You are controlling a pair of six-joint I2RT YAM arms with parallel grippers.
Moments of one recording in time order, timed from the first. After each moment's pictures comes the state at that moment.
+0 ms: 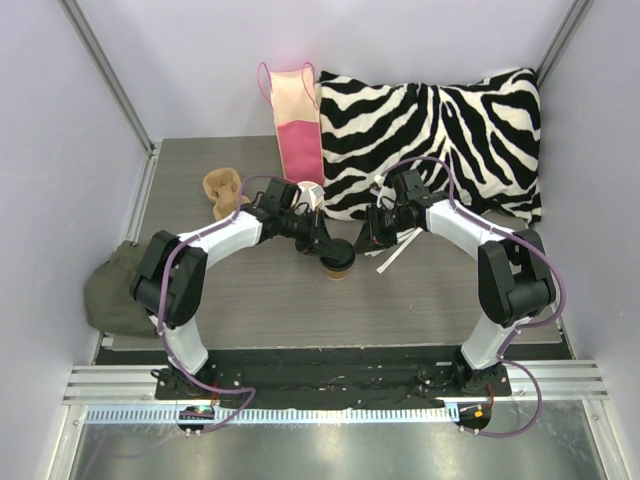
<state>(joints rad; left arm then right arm) -0.52 1.78 1.17 -0.24 0.78 -0.65 0.35 1.72 1.16 -0.50 -0.65 0.37</state>
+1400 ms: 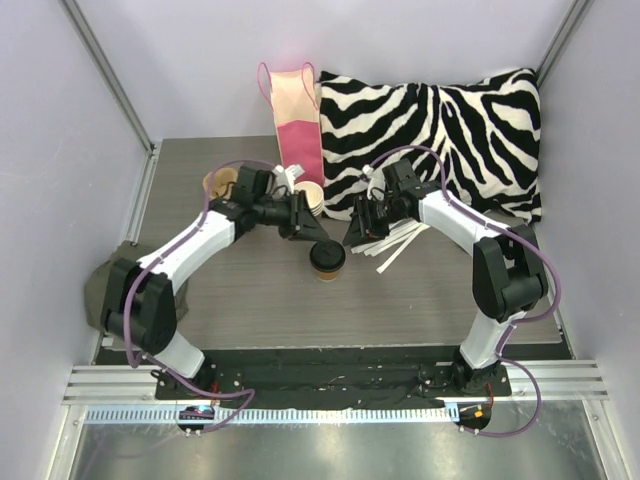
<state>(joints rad) -0.45 1.59 1.17 -0.28 0.83 -0.65 0.38 1.77 1.30 -0.56 -0.68 0.32</state>
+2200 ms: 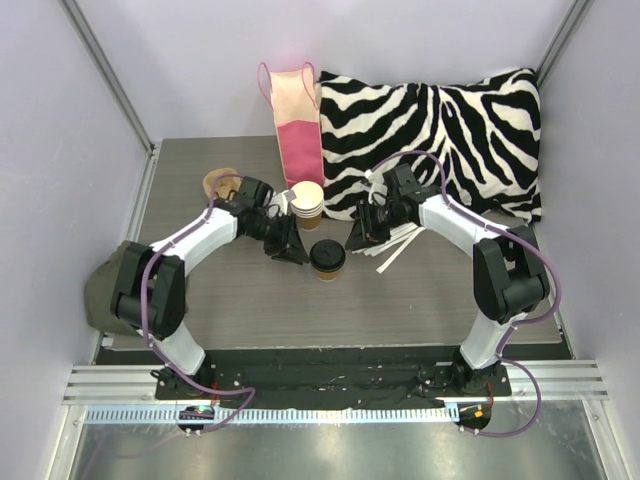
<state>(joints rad) -0.38 1.66 1.15 -0.58 0.70 -0.42 0.39 1.75 1.24 -0.53 -0.65 0.34</state>
